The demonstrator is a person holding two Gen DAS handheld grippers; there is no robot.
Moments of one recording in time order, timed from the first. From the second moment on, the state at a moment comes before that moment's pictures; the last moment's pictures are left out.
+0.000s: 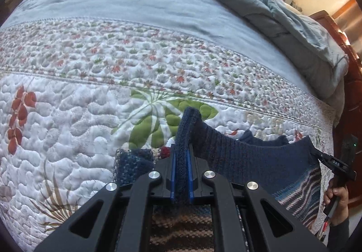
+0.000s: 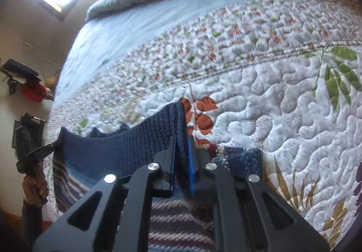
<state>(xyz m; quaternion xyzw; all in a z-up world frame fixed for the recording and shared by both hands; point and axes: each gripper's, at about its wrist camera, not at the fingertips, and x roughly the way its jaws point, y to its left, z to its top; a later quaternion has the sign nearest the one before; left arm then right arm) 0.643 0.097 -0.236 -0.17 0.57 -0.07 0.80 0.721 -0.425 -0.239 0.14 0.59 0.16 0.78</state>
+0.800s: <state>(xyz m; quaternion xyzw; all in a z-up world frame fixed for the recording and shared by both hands) 0.671 0.102 -0.255 -0.19 0.56 -0.06 0.81 0.742 -0.427 -0.243 0.15 0.58 0.16 0.79</state>
